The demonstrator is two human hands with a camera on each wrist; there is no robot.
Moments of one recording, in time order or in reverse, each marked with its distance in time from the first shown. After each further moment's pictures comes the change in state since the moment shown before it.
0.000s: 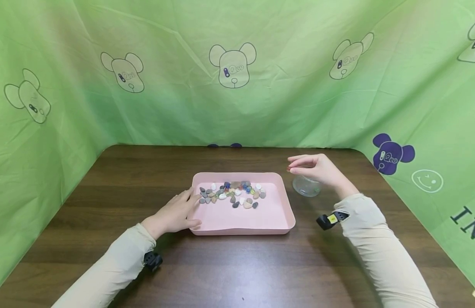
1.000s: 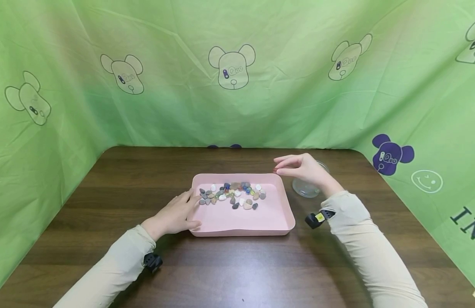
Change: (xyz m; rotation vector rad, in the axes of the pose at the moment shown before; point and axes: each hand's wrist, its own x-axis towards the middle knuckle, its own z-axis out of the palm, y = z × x) left_hand 0.000 0.000 0.000 -0.008 -0.002 -0.005; right_hand 0.016 -0.015 0.020 0.003 -0.064 0.010
